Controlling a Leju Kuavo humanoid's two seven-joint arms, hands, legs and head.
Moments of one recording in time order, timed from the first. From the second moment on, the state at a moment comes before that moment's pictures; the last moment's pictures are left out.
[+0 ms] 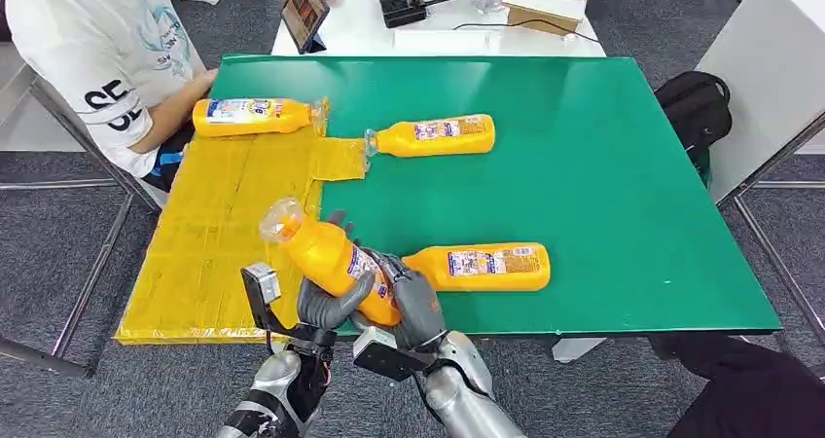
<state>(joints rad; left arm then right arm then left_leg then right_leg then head) -0.25 -0.32 -0.31 -0.92 0.17 -0.18 -0.67 -0.26 0.33 0.31 -0.75 0.66 -0.38 -0.63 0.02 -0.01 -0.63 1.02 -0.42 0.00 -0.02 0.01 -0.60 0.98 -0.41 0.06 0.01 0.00</state>
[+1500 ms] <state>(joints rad) -0.33 -0.32 -0.24 -1.07 -0.23 0.40 -0.71 -0.28 0.34 0.39 -0.90 0.48 -0.39 -0.66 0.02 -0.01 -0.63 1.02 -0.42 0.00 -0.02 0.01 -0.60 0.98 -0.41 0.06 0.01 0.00</state>
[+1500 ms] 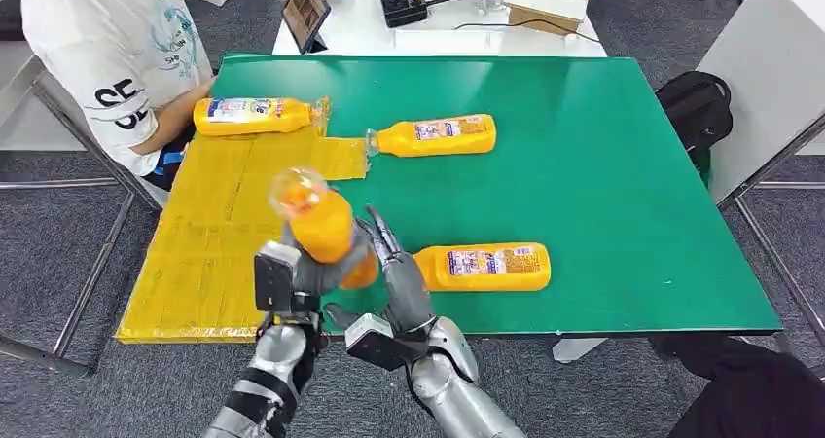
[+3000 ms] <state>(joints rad) -0.62 -0.09 -0.08 -0.56 -1.57 0.70 -0.17 -0.21 0.32 0.41 -1.26 0.25 -0.47 -0.66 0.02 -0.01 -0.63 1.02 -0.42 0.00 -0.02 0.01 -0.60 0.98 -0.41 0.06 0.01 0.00</state>
